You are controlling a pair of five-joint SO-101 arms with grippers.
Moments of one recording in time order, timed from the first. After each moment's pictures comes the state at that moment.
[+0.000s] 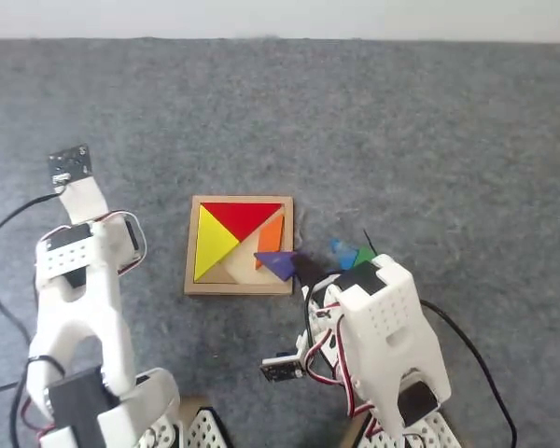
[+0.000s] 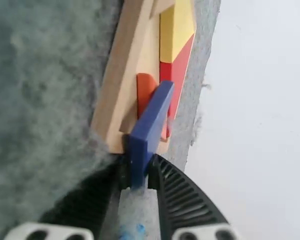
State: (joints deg) left arm -27.6 -14.5 49.9 46.6 4.6; right arm -37.1 40.2 84.5 -99.3 89.1
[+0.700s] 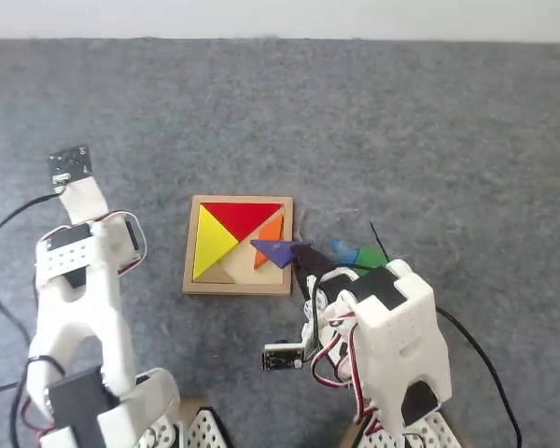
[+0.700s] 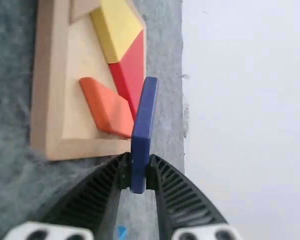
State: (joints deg) left arm -27.6 -14.5 49.9 46.6 4.6; right arm -36.0 30.9 87.8 -99.2 76.8
